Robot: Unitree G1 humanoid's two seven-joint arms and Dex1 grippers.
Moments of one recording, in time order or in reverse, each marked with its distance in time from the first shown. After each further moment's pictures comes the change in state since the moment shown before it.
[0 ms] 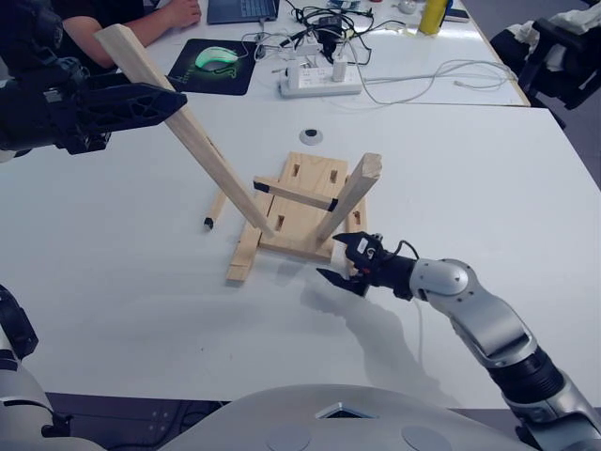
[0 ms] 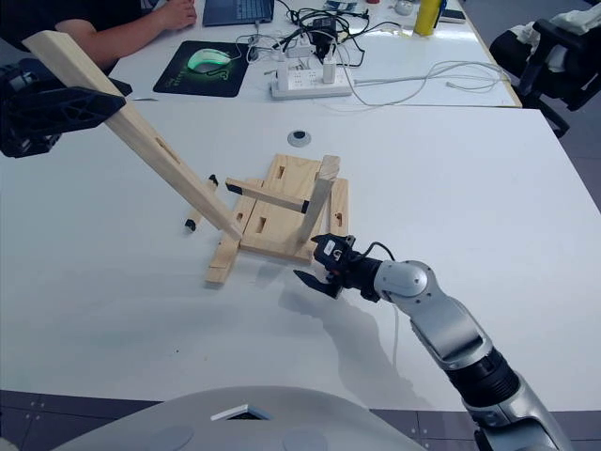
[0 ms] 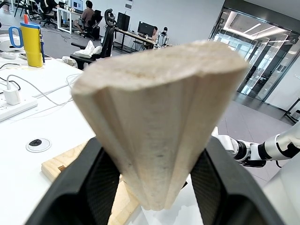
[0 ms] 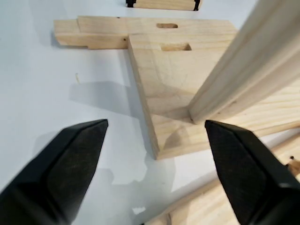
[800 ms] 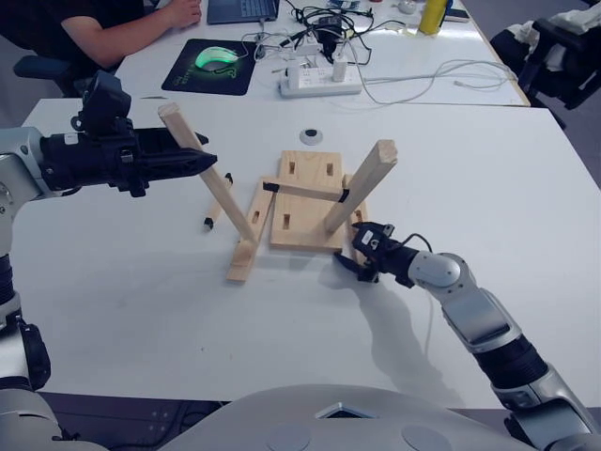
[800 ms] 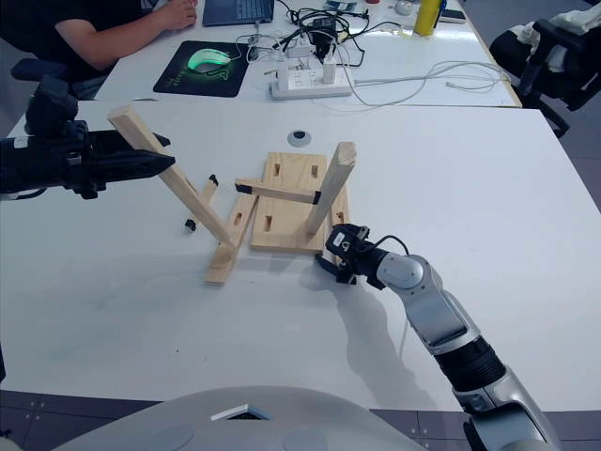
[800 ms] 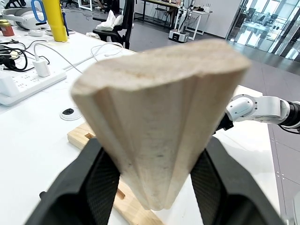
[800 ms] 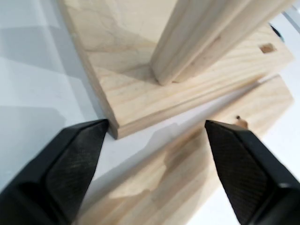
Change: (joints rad) left arm 0.196 -0.049 -0.096 -0.128 0.217 -0.251 0.033; right arm -0.049 0.022 -0.033 0.210 -0.214 -0.113 -0.028
